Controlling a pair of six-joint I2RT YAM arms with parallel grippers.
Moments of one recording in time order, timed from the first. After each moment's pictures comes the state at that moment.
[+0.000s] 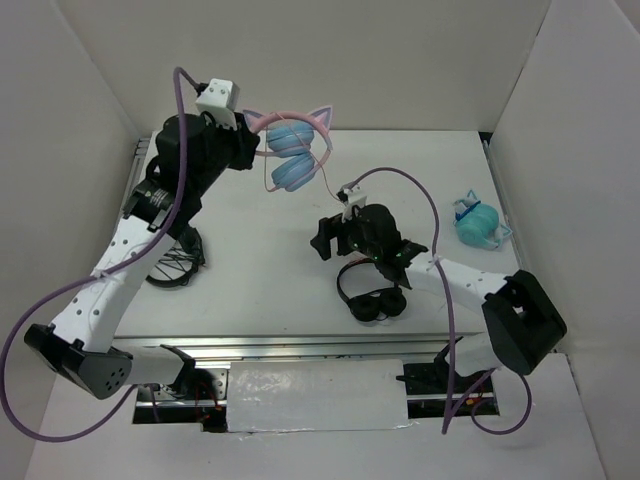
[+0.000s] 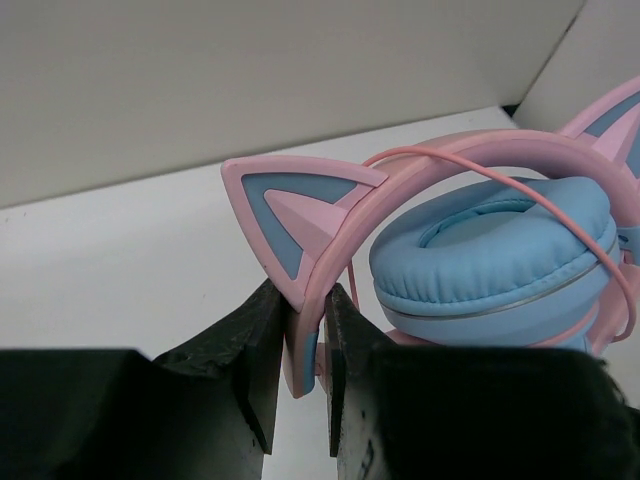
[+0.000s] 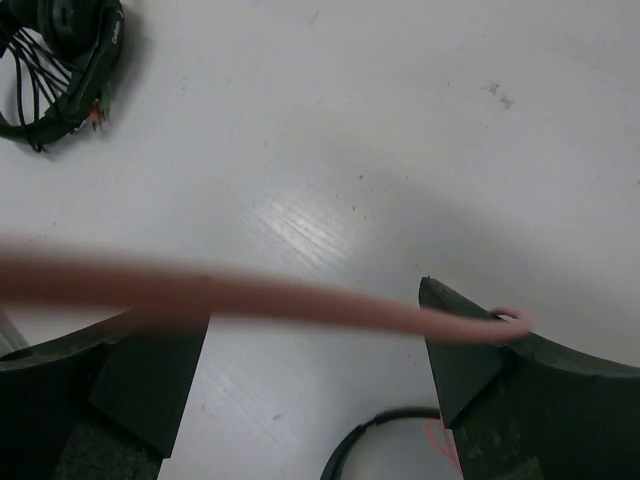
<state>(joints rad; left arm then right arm) -0.43 1.31 1.55 -0.38 -0.09 -0.14 0.66 1.38 0.76 0.23 -0.07 0.25</state>
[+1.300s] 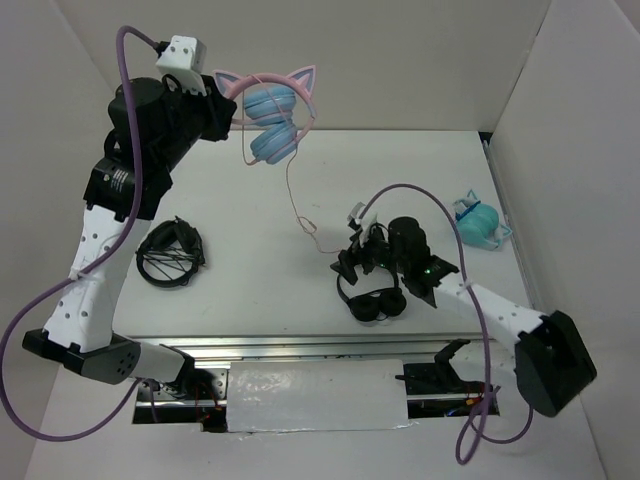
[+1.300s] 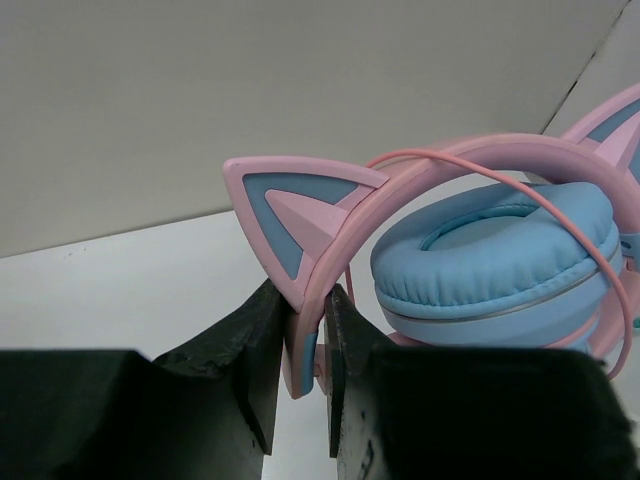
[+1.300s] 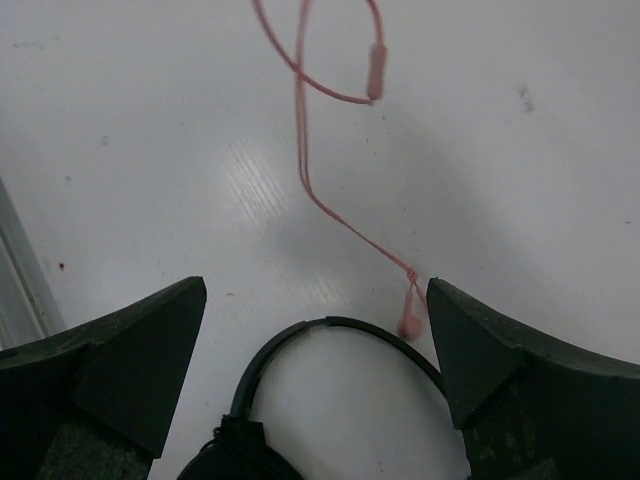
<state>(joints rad) -0.35 1.38 1.92 -0.59 -0.03 -0.11 0.57 1.09 0.58 0.18 -0.37 -0.14</state>
